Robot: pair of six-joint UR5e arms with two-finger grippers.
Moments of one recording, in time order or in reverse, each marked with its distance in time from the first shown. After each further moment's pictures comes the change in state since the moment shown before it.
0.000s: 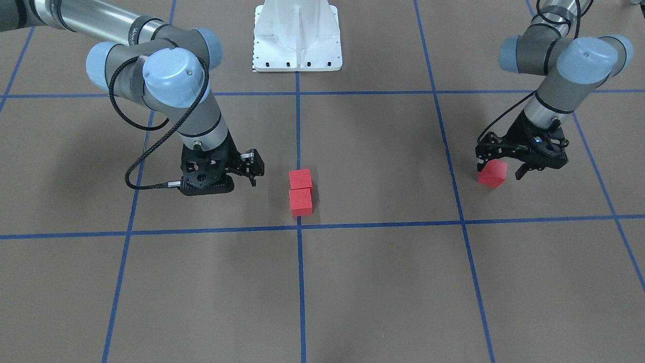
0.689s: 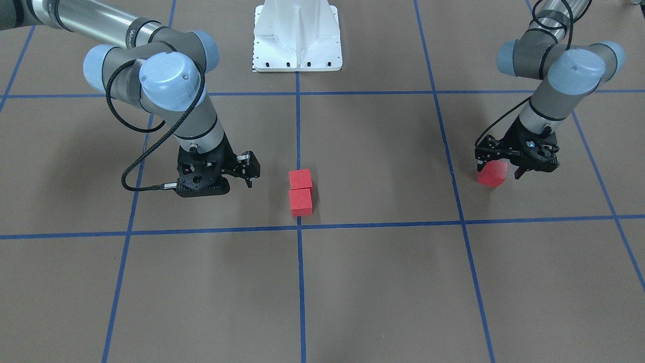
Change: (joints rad) left arm 0.034 0.003 0.047 0.000 0.014 0.007; right arm 0.000 -0.012 -0.001 0.006 0.000 -0.002
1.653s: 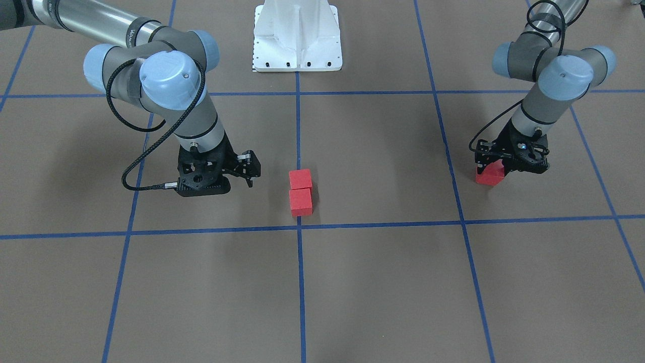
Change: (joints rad) left arm 0.020 -0.004 0.007 0.015 -0.006 -0.018; right arm 0.000 0.001 0.003 0.000 -0.001 0.000
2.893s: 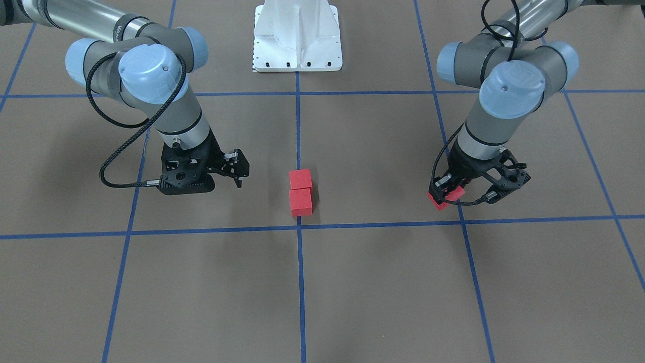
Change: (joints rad) left arm 0.002 -0.536 0.105 0.487 -0.001 -1.051; right arm 0.043 -0.093 0.089 0.003 -0.001 -0.090
